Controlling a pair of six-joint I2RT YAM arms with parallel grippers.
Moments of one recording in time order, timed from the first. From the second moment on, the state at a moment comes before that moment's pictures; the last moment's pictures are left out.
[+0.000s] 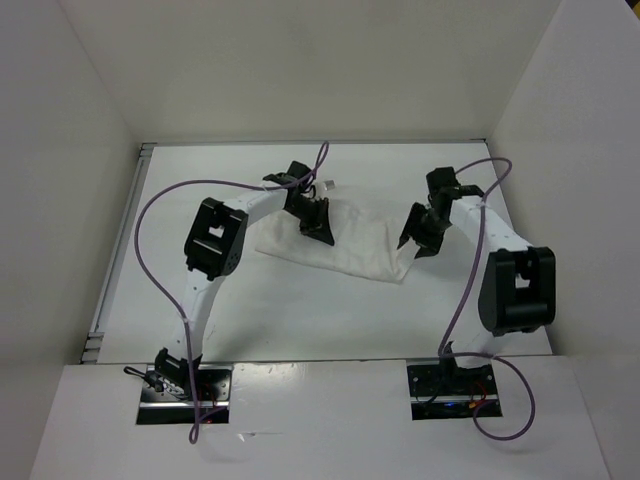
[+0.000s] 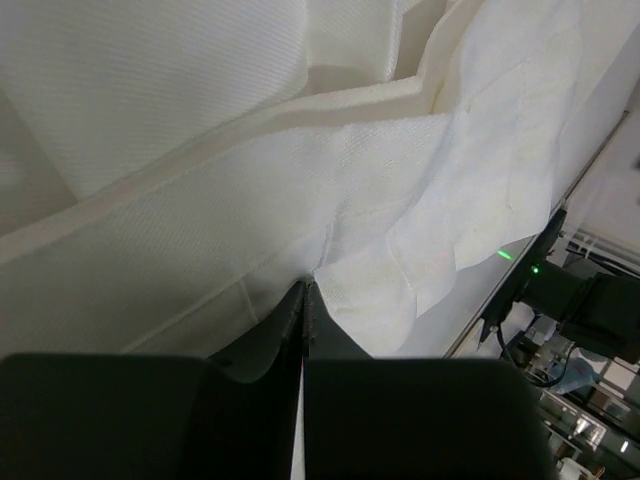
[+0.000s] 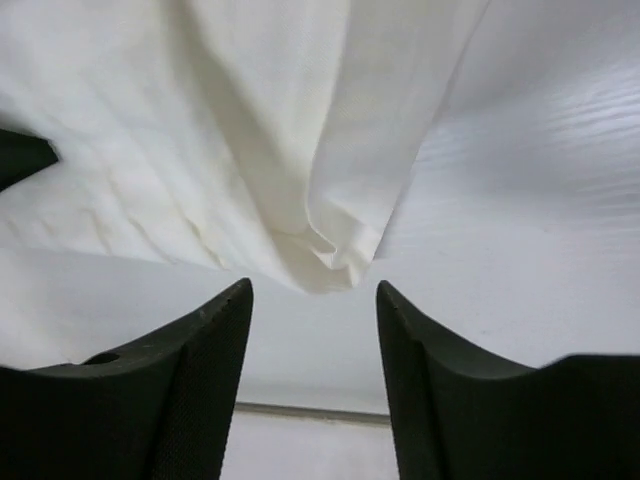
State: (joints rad) left arm -0.44 2.42 1.89 -0.63 0.75 -0.35; right arm 0.08 1.66 1.15 -0.85 -0.19 0.54
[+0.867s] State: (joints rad) left arm -0.39 2.25 1.86 -0.69 0.69 -0.29; right arm 0.08 1.60 0.91 -0.58 -0.26 0.65
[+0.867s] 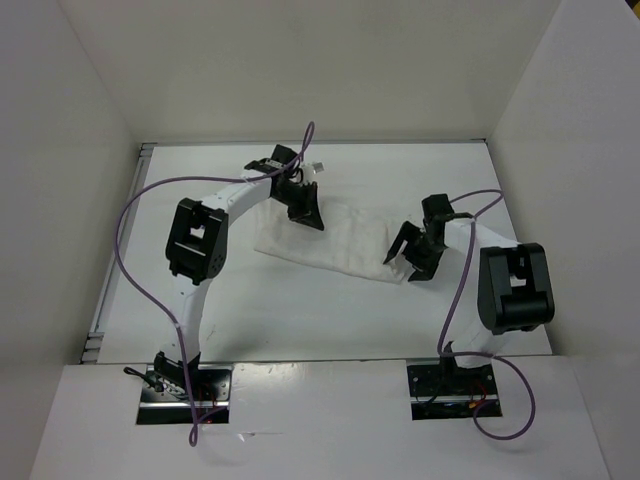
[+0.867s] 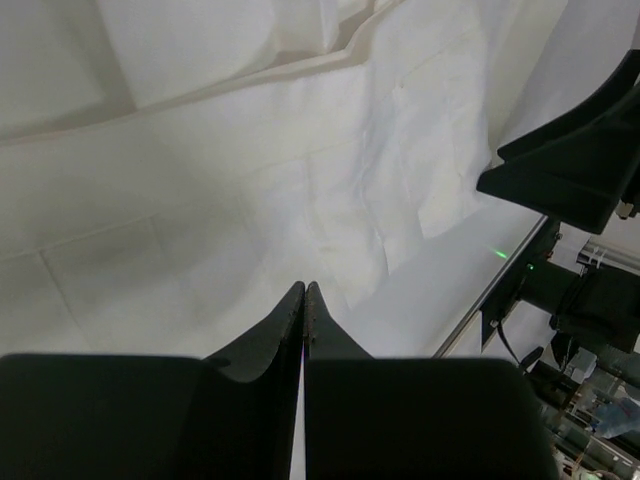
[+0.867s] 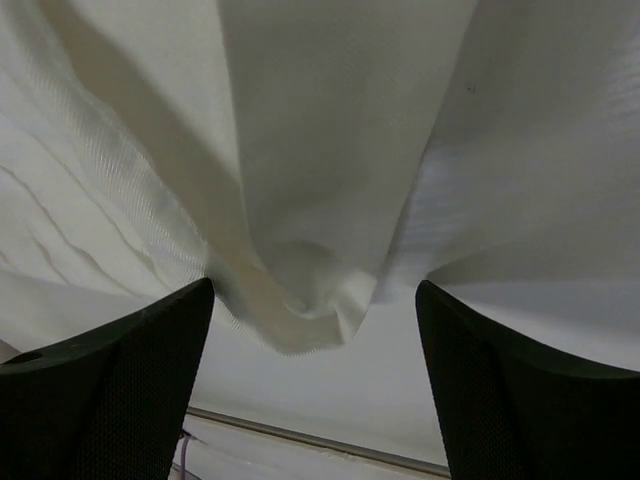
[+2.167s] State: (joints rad) left arm -0.48 2.30 1.74 -0.74 0.66 -0.27; right arm 0.08 1.78 0.97 -0.41 -0.36 0.69
